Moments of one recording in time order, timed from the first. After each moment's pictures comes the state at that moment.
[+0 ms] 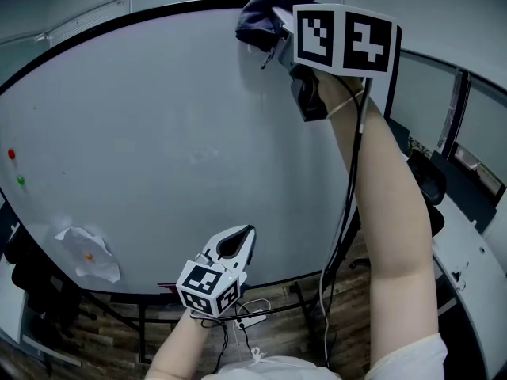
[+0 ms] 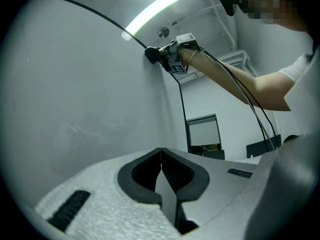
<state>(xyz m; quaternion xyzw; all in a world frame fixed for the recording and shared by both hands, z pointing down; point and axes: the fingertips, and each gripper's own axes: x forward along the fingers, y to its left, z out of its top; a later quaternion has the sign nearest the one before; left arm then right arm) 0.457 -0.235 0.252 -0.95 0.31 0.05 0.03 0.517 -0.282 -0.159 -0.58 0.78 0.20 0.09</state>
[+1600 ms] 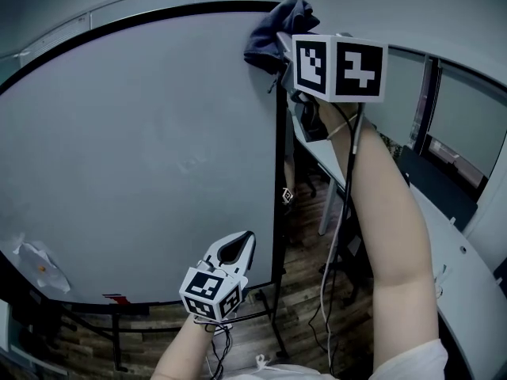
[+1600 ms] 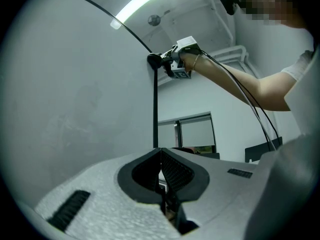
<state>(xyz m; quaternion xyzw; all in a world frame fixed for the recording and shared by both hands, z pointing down) 0.699 -0.215 0.259 -0.96 0.28 0.06 0.02 0.786 -0.267 -0.126 -0.64 0.74 0.19 0.05</state>
